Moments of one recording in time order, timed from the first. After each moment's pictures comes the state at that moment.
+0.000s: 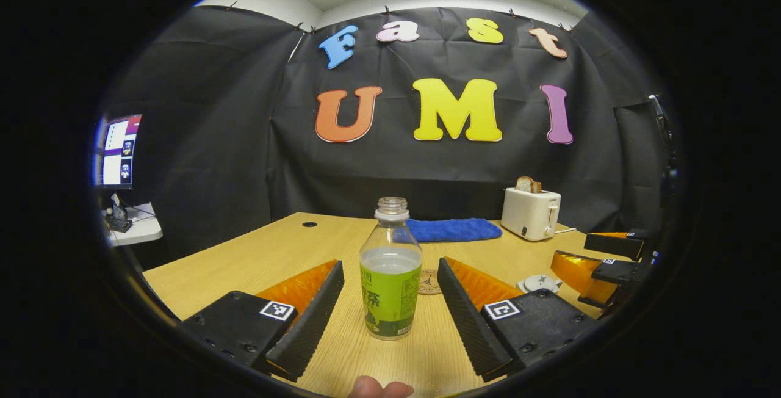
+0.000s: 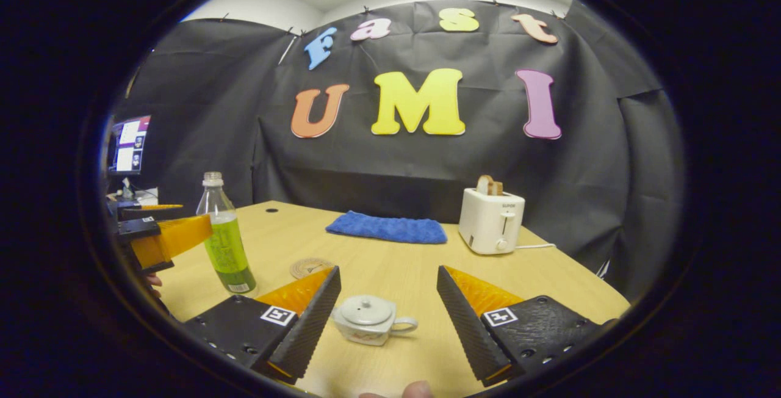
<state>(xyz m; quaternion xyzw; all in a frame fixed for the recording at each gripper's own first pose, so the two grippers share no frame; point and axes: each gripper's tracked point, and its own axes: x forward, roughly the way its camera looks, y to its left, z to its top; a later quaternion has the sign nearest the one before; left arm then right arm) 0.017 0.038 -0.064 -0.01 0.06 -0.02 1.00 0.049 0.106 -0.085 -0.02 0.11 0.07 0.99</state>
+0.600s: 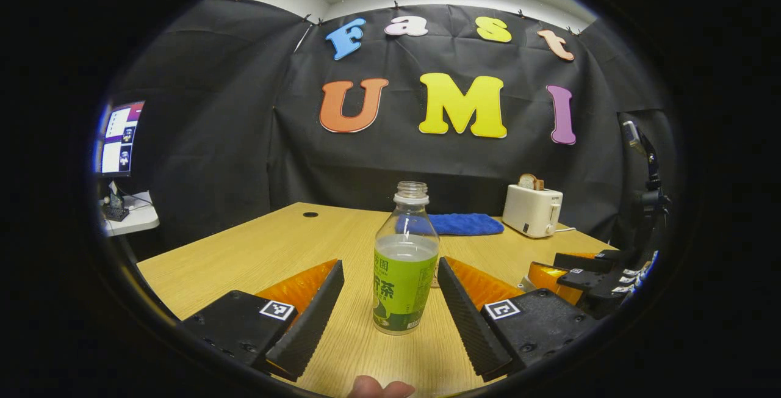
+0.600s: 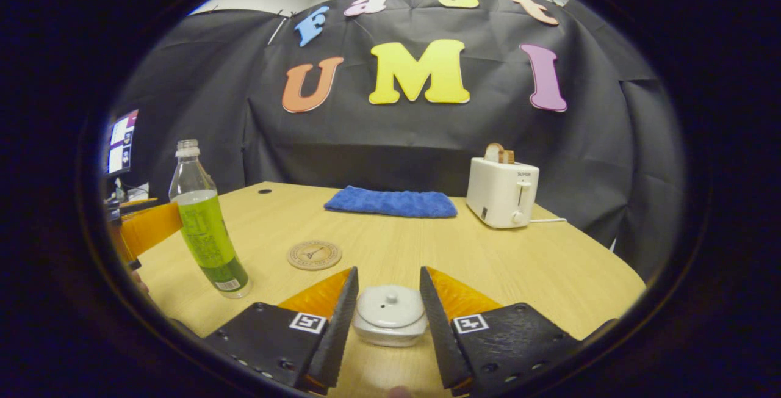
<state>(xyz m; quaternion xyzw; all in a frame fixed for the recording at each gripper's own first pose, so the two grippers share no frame) 0.019 0.048 -0.077 -0.02 0.07 -0.02 1.00 0.073 0.125 -0.128 -0.01 0.17 0.04 0.99</state>
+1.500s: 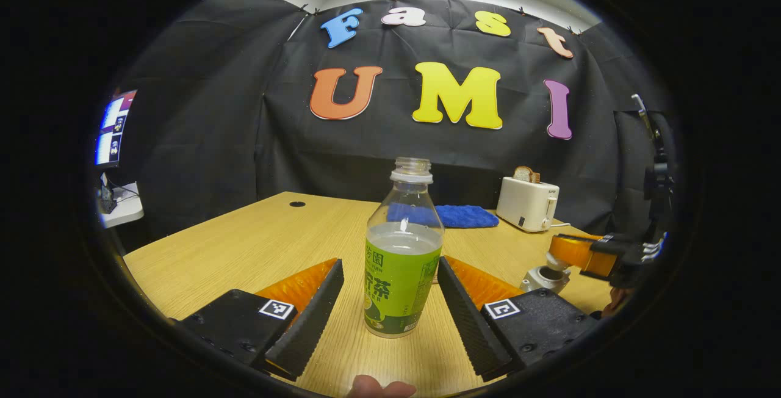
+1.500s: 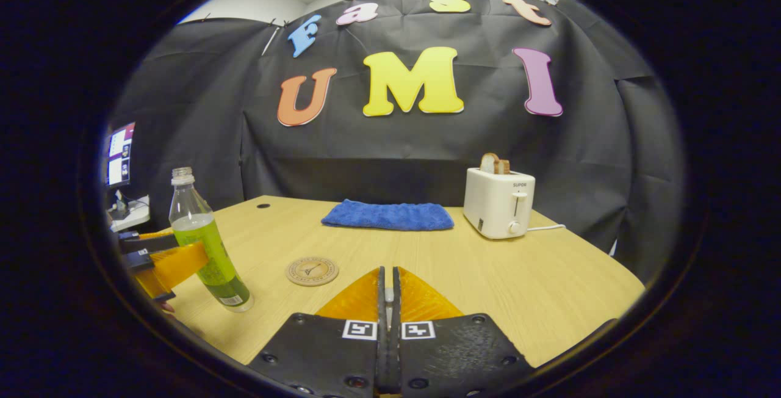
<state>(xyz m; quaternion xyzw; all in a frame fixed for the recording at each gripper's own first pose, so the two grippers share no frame) 0.043 0.042 -0.104 -0.03 0.10 -0.05 0.99 0.078 0.112 -0.094 0.01 0.14 0.05 0.99</state>
